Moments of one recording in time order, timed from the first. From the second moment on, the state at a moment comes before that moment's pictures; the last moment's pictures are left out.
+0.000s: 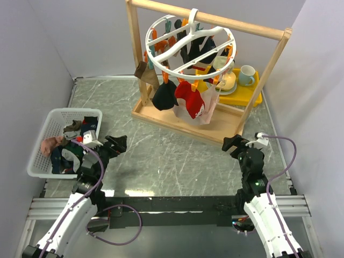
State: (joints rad) left arm -0.27 0.40 0.12 0.18 -0.14 -0.65; right arm 0.15 0.38 0.19 -0.09 0.19 0.52
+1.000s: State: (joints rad) left arm -0.27 0.42 0.12 0.18 -0.13 -0.65; right arm 0.15 0.34 0.19 -0.18 0.16 0.56
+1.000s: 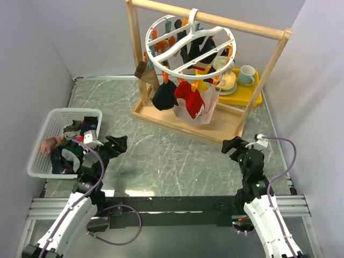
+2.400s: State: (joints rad) left arm -0.46 0.71 0.54 0.39 0.33 -0.80; right arm 0.15 0.30 0.45 -0.45 0.05 0.49
